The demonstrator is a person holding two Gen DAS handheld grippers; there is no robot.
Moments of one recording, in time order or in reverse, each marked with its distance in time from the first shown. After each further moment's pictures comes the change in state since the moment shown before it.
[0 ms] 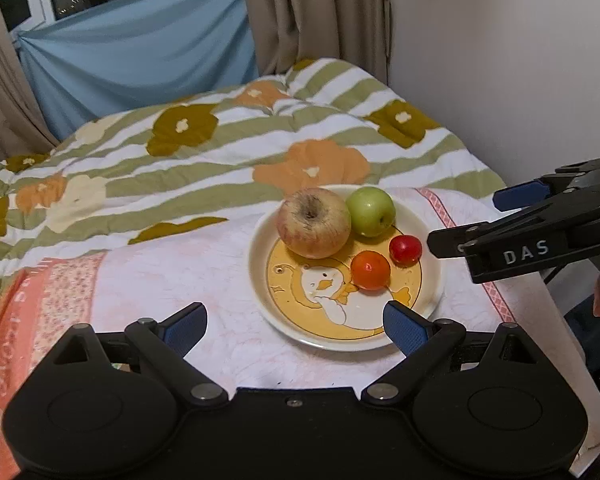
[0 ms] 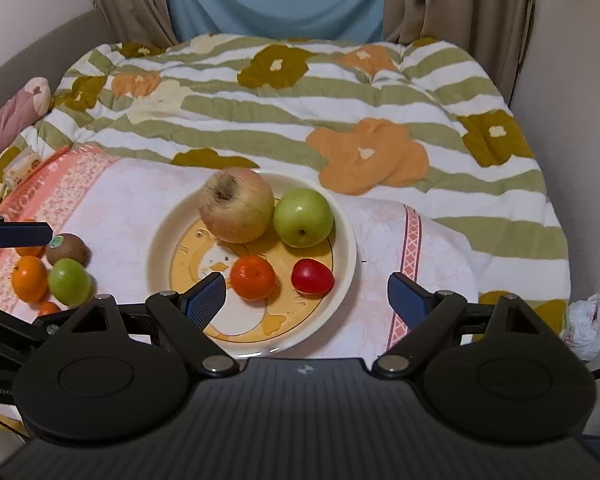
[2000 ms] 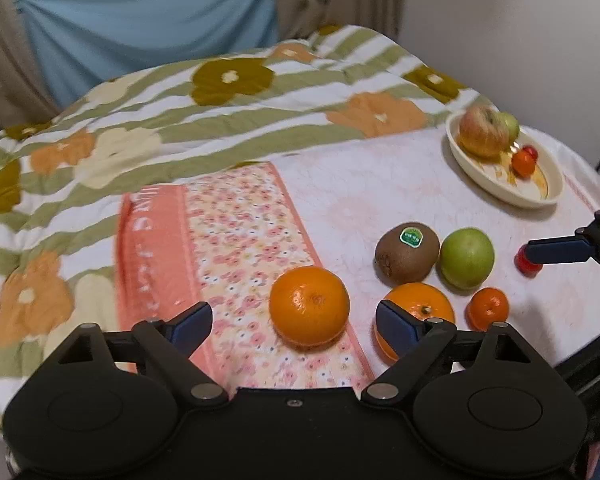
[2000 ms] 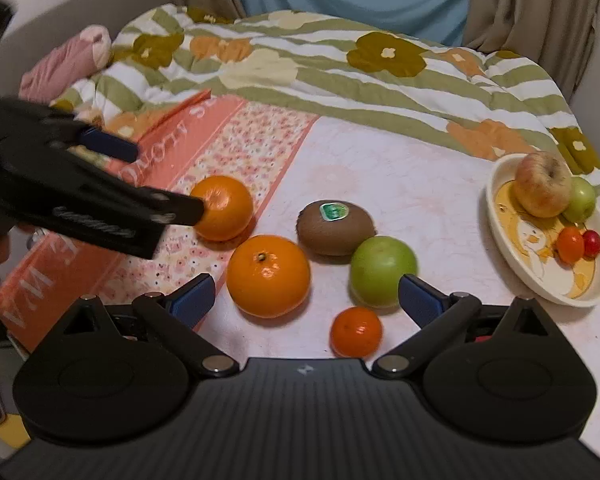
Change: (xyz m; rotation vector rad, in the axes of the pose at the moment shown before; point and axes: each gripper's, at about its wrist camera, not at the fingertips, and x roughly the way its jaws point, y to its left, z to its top) left arm 0.012 0.279 -0.088 0.087 0.079 -0.130; right arm 0.043 0.348 -0.035 -0.085 0.037 -0.005
